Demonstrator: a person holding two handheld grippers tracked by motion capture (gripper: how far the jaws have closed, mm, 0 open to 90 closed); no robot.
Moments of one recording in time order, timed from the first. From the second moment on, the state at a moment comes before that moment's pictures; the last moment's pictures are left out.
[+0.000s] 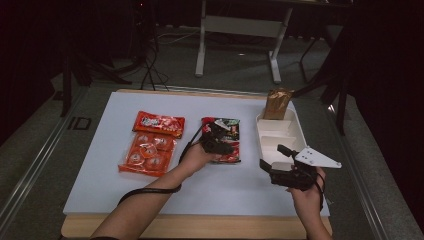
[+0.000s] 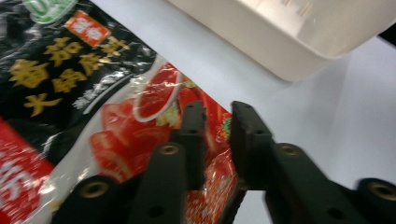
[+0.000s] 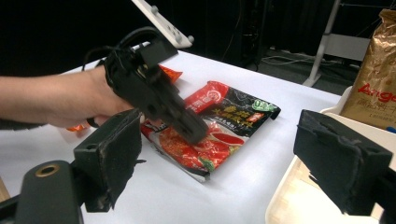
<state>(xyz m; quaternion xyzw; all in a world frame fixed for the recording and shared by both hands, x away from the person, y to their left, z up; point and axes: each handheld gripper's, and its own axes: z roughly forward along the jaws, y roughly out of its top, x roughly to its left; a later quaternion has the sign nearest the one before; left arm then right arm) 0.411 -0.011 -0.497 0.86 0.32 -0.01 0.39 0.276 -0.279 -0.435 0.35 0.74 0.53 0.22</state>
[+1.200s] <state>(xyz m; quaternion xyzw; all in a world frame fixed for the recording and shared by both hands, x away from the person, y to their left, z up) 0.492 0.057 -0.520 0.78 0.48 0.08 0.38 0.279 -0.280 -0.442 0.34 0.75 0.52 0.23</state>
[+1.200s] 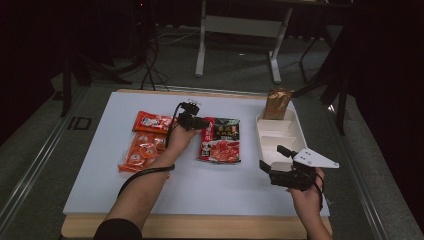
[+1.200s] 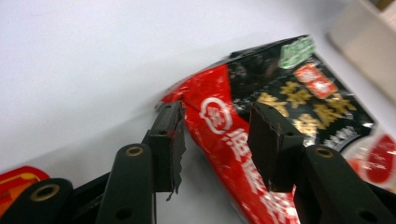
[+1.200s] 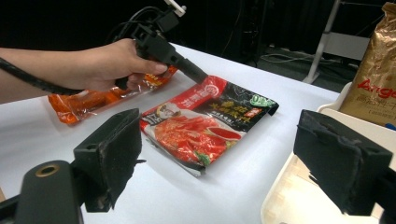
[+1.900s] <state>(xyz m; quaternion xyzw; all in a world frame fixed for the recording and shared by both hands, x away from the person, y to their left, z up) 0.514 0.041 -0.542 0.79 0.50 0.06 0.36 0.280 -0.280 -0.443 0.34 0.75 0.52 0.22</state>
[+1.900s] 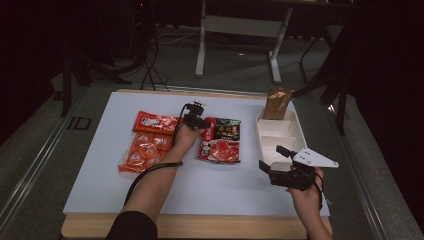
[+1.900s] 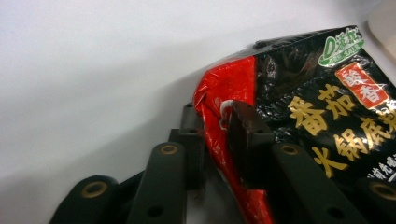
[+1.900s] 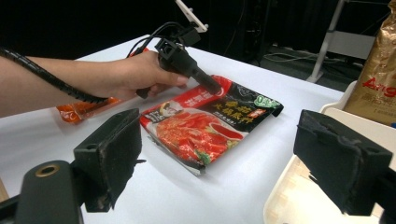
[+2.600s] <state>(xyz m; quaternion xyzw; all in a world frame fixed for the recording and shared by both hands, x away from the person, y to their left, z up) 0.485 0.042 -0.498 0.78 0.47 0.10 0.41 0.282 -0.280 -0.441 0.35 0.75 0.52 0.21</state>
